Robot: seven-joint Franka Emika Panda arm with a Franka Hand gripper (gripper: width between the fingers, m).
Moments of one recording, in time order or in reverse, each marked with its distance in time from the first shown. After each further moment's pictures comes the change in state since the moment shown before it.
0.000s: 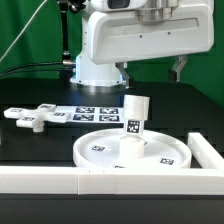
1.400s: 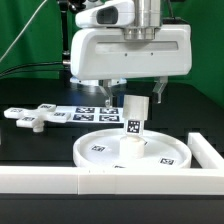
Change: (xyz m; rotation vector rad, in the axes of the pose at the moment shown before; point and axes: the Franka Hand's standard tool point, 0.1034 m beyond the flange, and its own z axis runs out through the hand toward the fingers) arm -0.009 0.023 0.029 -0.071 0.106 -0.118
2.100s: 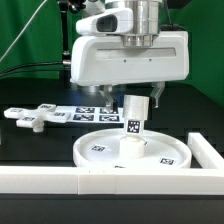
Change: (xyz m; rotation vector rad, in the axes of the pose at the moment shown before) arm -0.010 -0.003 0.008 0.002 -0.008 0.001
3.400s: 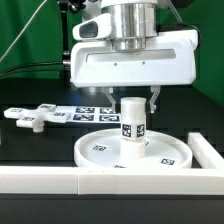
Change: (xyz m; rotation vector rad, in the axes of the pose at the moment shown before) arm 0.005 -0.002 0.005 0.058 0.015 0.791
